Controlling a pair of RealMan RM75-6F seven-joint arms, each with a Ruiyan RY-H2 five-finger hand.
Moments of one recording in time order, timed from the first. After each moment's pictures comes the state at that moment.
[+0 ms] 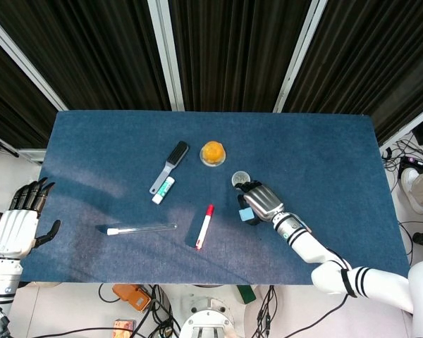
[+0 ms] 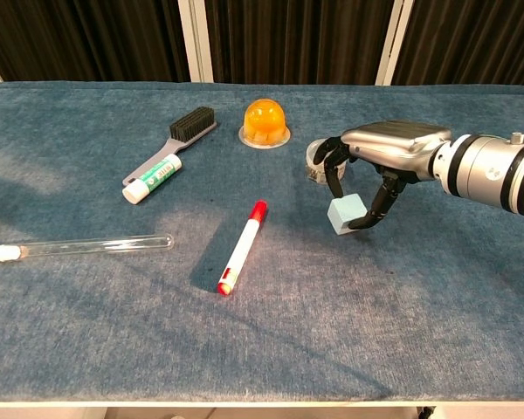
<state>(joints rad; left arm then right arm) -0.13 -1.19 -0.06 -1.57 1.52 1.50 0.00 0.77 -1.56 0.14 -1.40 -1.26 0.76 -0.22</state>
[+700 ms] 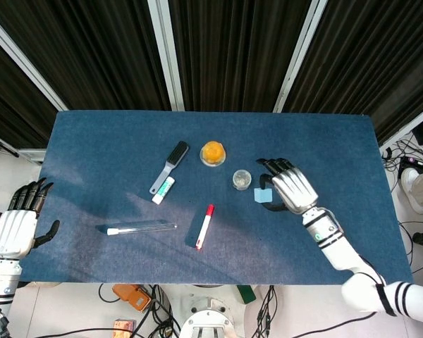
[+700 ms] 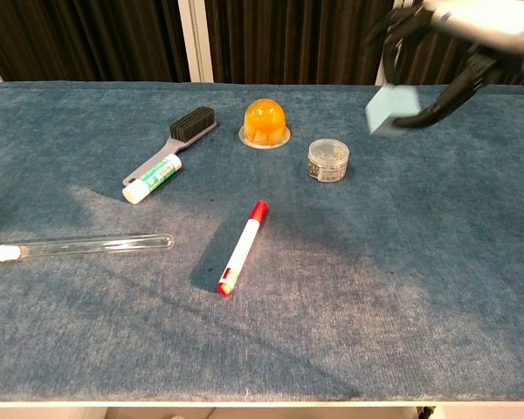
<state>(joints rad) -0.13 -1.18 -0.06 -1.57 1.51 1.50 0.00 0.63 -1.29 0.18 -1.69 -1.41 1.13 -0.14</state>
